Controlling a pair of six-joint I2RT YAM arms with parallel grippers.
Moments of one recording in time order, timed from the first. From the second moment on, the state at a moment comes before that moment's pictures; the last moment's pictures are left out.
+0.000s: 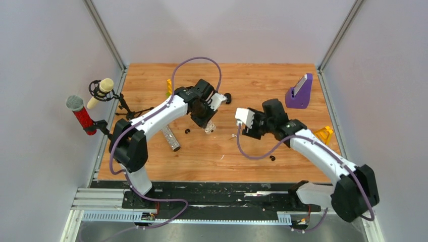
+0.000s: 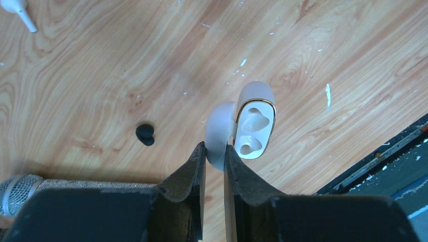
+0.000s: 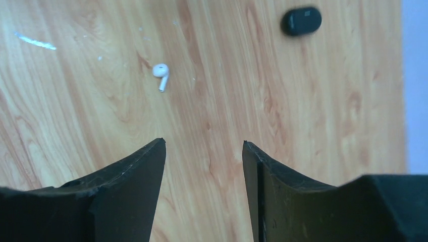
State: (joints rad) left arm -0.65 1.76 1.50 -0.91 0.14 0.19; right arm 0.56 1.16 0.82 -0.36 -0.27 -0.89
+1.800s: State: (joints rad) left arm -0.70 1.64 1.40 -0.97 -0.12 0.23; right arm 0.55 2.09 1.57 -0.86 -0.26 -0.18
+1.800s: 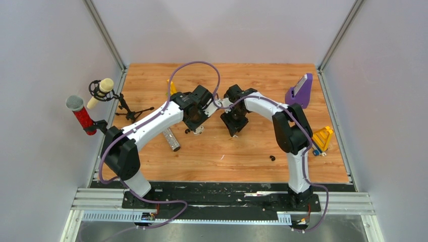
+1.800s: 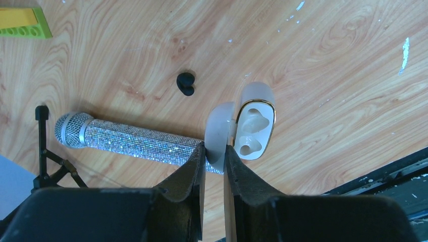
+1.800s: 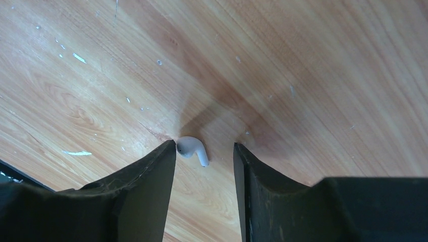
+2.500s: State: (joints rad) left arm -0.69 1.63 1.39 -0.97 -0.12 0.22; right arm 0.66 2.09 1.56 -0.87 -0.09 -0.19
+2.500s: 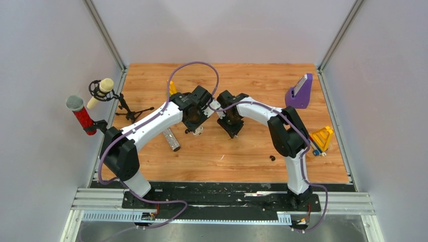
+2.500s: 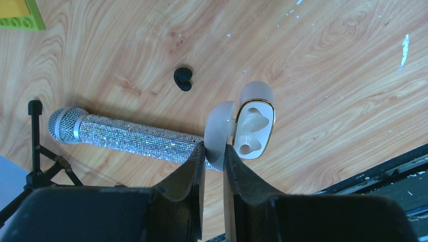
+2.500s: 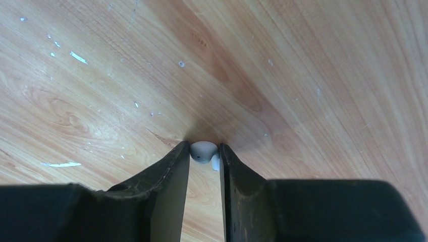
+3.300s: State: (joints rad) left arm -0.72 1.61 1.40 -0.94 0.03 0.25; right arm 0.58 1.66 1.26 -0.65 -0.21 -0.32
